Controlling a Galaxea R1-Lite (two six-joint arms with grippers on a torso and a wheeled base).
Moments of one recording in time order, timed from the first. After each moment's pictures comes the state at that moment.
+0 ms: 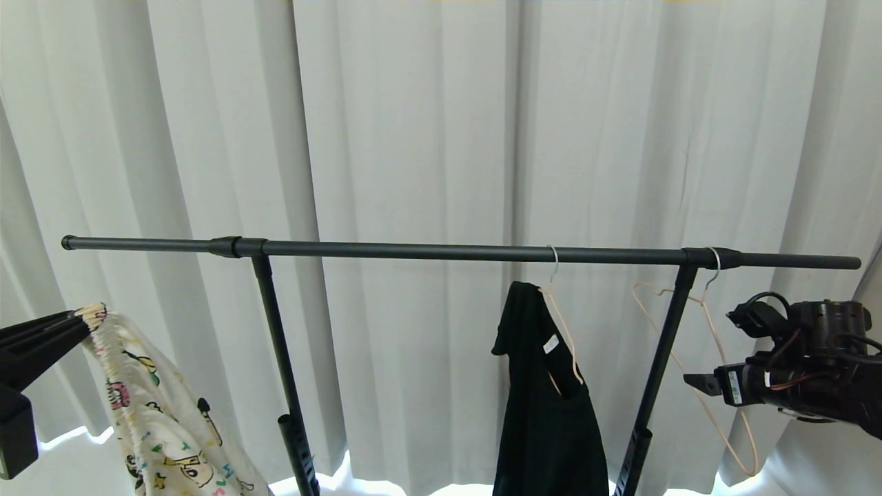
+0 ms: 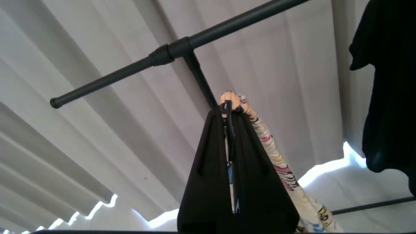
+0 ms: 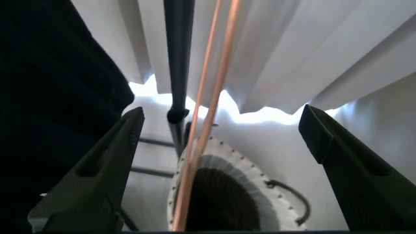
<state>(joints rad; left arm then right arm) -0.37 0.83 -0.65 0.04 0.27 0.39 -0.03 1.89 -0.55 -0.66 0.14 -0.10</state>
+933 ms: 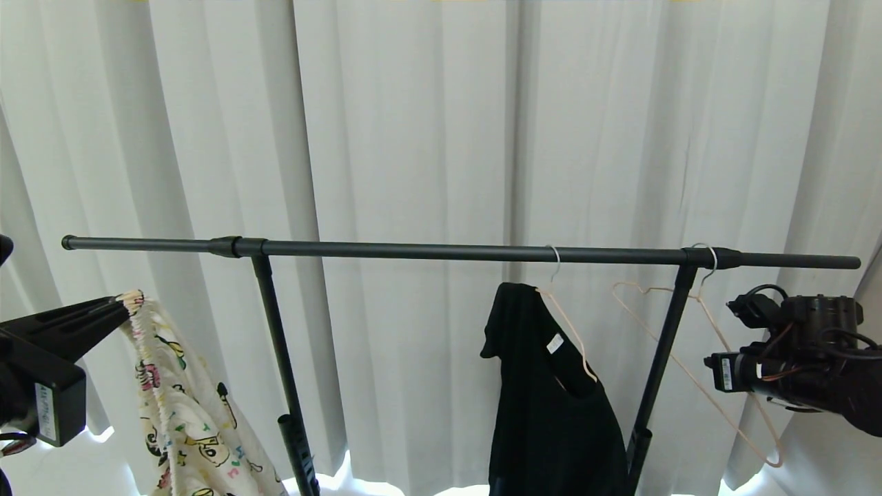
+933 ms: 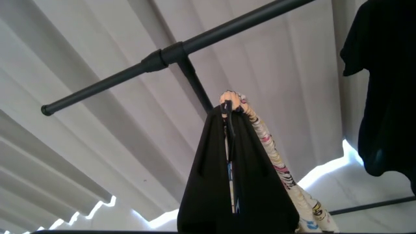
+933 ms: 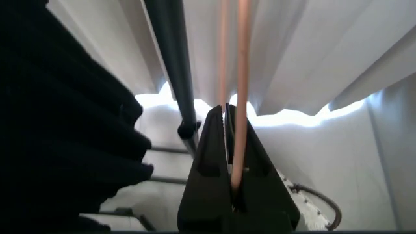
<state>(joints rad) -0.37 0.92 -0.65 -0.02 0.27 0.39 -0.03 1.93 -0.58 -0.73 0.16 -0.02</state>
